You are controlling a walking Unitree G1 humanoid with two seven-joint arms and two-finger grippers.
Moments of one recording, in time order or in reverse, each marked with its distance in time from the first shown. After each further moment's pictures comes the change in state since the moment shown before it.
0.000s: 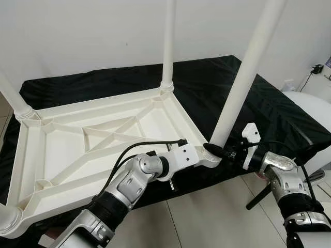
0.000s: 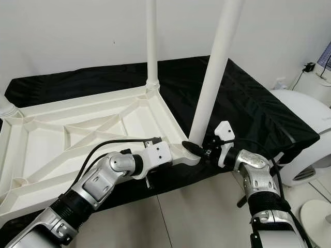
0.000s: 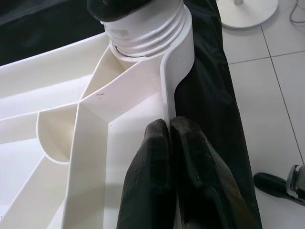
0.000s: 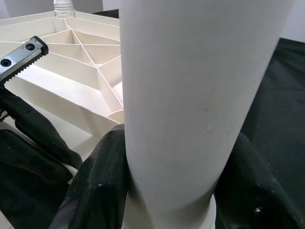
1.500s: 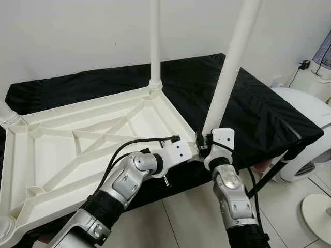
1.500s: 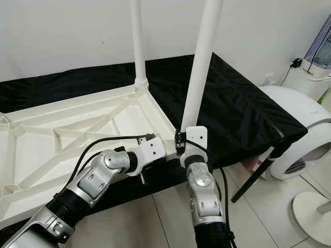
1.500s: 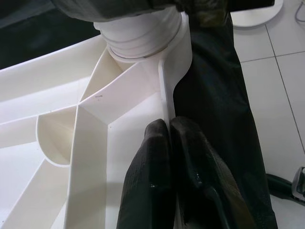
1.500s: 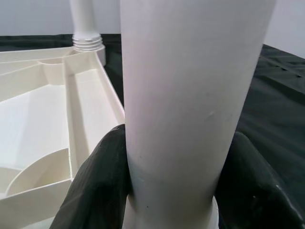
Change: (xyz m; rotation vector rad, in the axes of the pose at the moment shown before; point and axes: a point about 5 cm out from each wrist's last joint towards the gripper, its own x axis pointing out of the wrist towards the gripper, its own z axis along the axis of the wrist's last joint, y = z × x) left arm -0.007 0.008 -0.007 -0.015 0.024 0.037; right arm 0.056 0.072 0.014 0.145 -0.054 -0.848
